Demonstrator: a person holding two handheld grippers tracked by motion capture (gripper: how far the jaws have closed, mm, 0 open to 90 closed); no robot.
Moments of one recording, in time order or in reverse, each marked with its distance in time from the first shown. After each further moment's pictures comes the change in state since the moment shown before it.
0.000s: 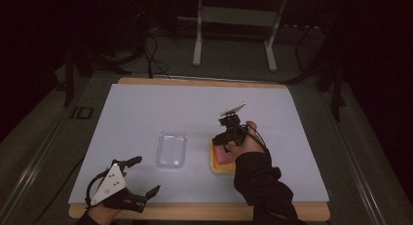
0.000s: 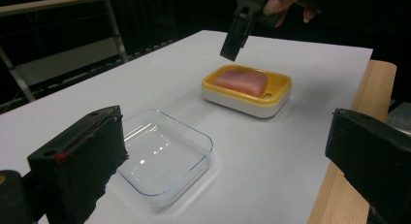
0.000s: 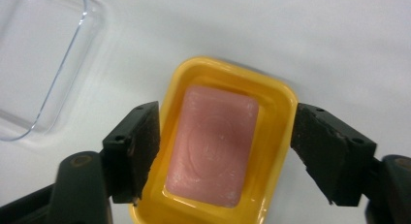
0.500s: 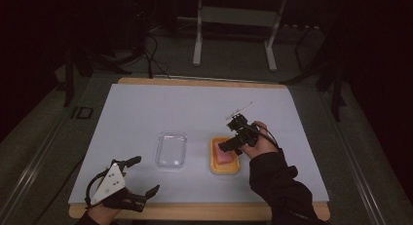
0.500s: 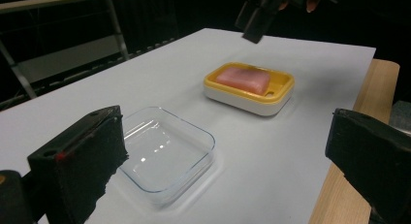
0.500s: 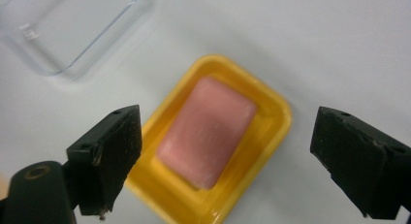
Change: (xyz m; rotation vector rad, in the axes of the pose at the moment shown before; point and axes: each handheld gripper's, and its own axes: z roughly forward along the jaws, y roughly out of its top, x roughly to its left) left arm 0.001 -0.001 -0.001 0.004 0.007 -0.004; right arm -0.025 -0.014 -0.019 -0.079 0.133 -0.289
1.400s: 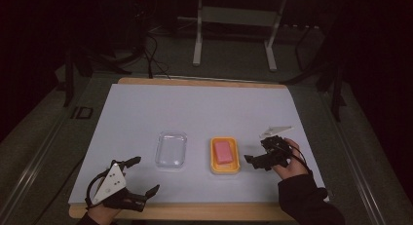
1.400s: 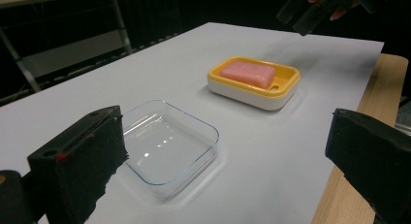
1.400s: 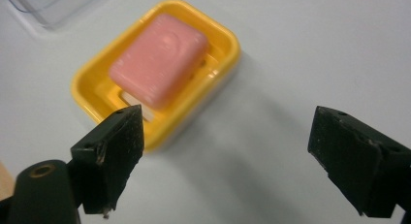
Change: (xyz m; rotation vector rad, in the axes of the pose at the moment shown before) left arm 0.000 -0.003 0.002 0.021 0.013 -0.003; right arm -0.045 -0.097 -0.018 -0.206 -0.013 -0.025
